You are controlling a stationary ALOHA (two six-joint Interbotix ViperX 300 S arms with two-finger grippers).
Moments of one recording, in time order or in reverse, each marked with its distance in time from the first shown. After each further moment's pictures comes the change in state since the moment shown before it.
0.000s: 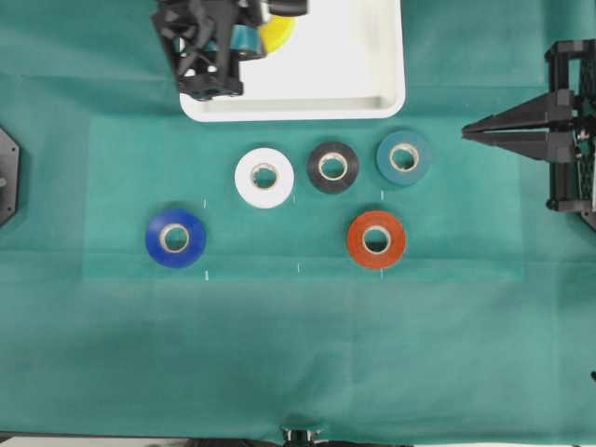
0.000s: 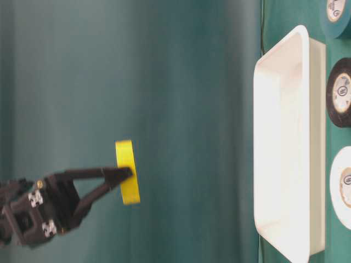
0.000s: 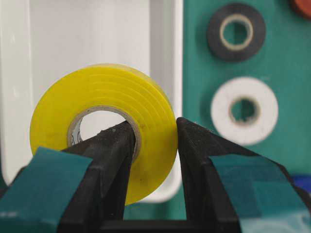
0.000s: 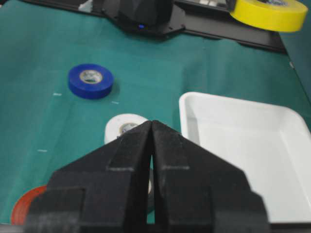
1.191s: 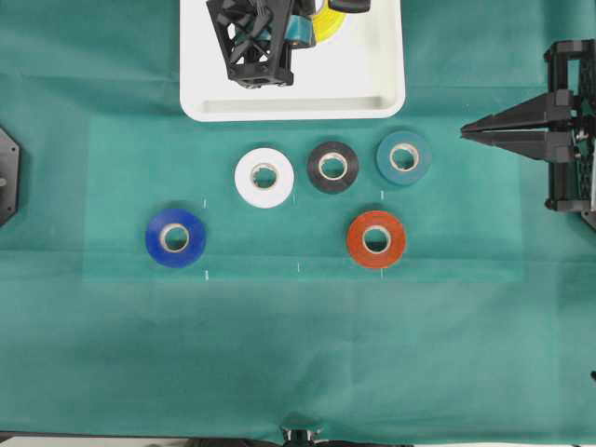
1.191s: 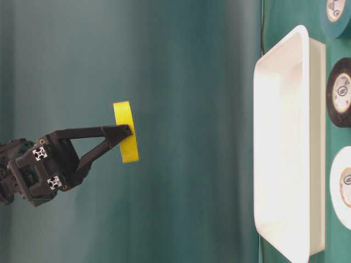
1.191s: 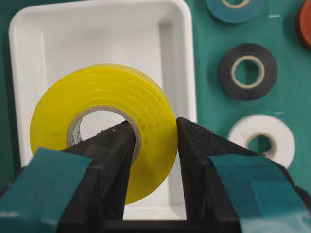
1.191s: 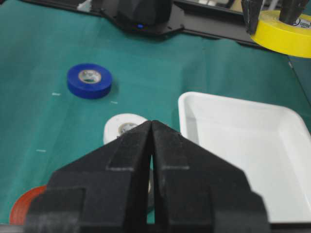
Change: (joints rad) left arm 0.002 0.118 -0.152 0.000 0.015 0.064; right arm 0.000 0.003 0.000 0.000 -0.006 0.000
